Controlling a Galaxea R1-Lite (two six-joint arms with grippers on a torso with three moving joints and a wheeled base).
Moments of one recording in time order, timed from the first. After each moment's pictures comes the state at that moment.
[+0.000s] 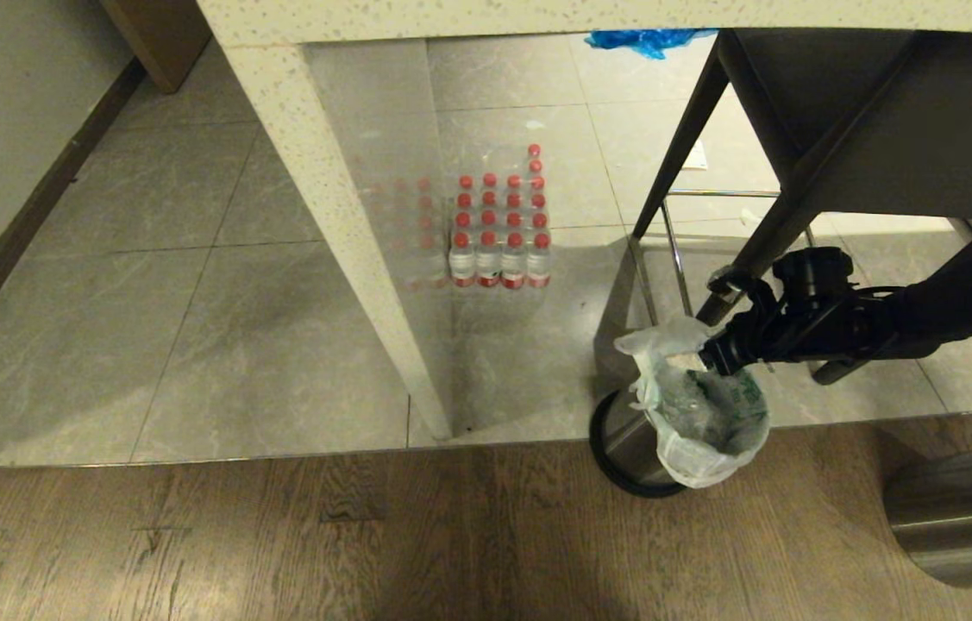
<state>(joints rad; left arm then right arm) 0.00 0.00 0.00 0.00 0.00 0.00 -0.03 2.26 -1.44 -0.16 0.45 -0.48</state>
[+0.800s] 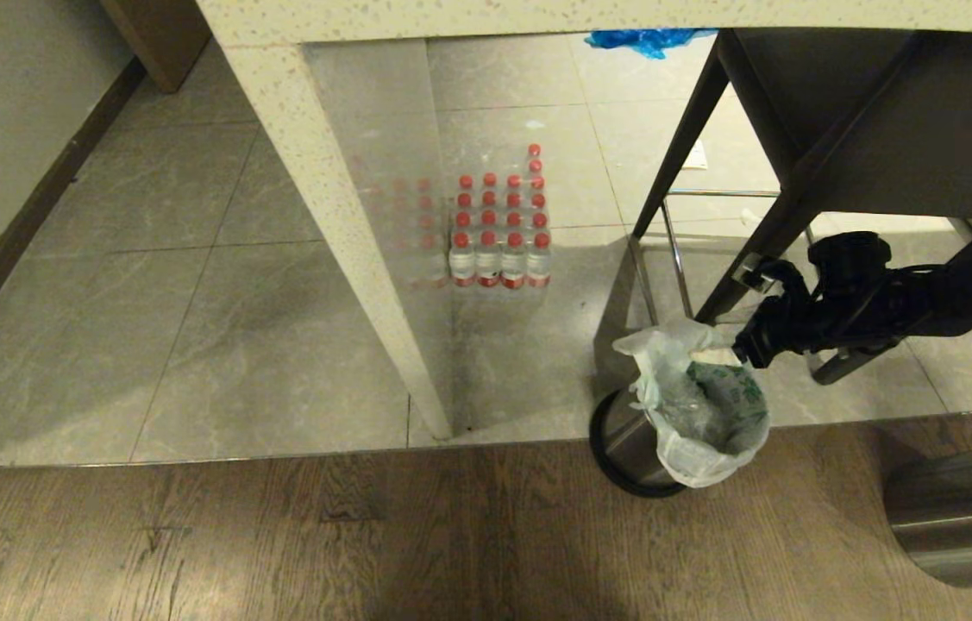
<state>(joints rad) 0.00 0.00 0.00 0.00 0.00 0.00 -0.11 2.25 -1.56 0.03 0.66 -0.71</state>
